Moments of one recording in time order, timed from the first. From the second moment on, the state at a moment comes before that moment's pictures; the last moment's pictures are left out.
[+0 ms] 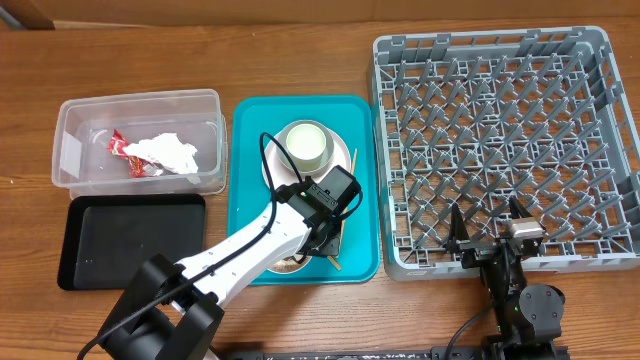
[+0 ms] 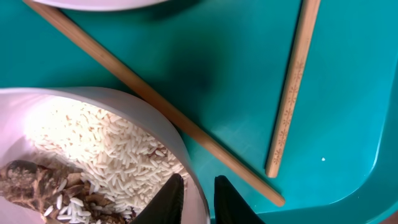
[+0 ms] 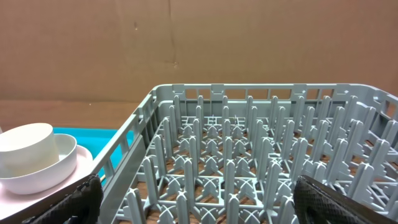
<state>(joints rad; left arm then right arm) -0.73 1.66 1.03 -0.83 -0.04 -0.60 0.10 0.01 0.02 -0.04 -0.02 0.03</state>
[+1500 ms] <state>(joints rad) -0.43 1.57 1.34 -1.24 -0.13 -0.52 0.10 0.01 0.02 -0.04 -0.02 0.03</state>
